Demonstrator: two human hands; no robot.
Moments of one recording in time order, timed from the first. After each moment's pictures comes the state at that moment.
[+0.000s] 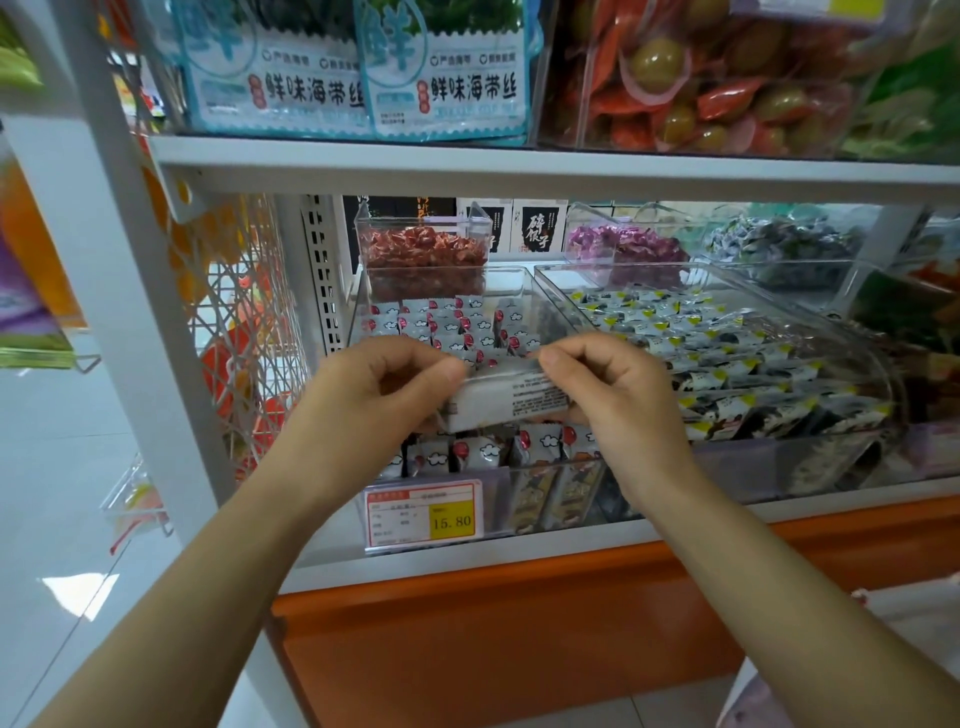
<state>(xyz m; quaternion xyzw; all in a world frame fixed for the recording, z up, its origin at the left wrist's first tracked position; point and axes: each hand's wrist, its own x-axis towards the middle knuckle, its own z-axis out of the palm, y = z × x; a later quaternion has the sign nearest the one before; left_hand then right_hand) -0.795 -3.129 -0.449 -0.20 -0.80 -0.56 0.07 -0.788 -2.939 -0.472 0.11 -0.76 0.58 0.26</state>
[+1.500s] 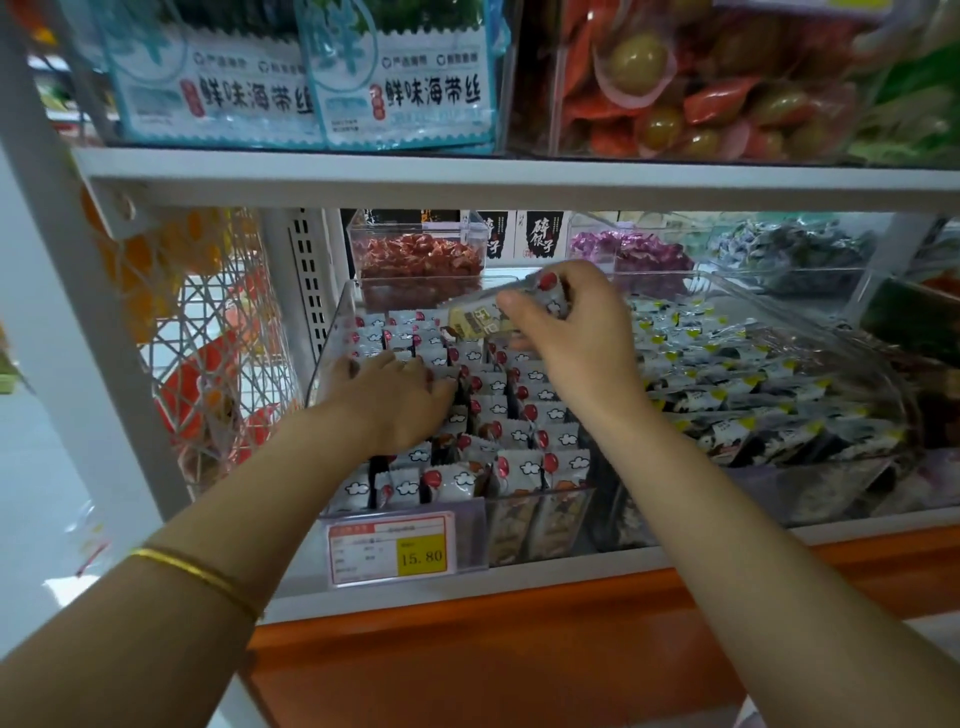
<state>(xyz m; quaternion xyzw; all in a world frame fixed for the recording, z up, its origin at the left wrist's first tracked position) -0.890 -3.093 -0.468 -0.14 -0.99 -0.01 -0.01 -0.846 -2.938 -0.439 0.07 -0.79 0.52 0.31</state>
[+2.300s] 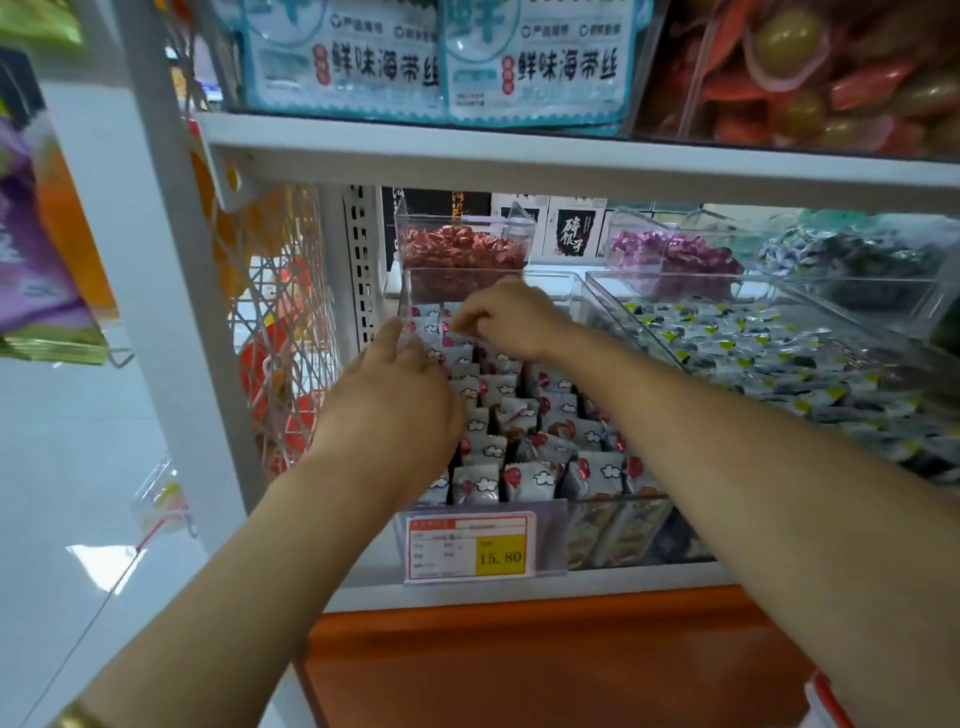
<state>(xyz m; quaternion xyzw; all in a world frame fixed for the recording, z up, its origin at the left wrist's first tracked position) -0.849 -3.136 -0.467 -0.17 -0.97 0.12 0.12 -0.953 -2.990 -0.452 0.18 -0.96 0.20 0.09</state>
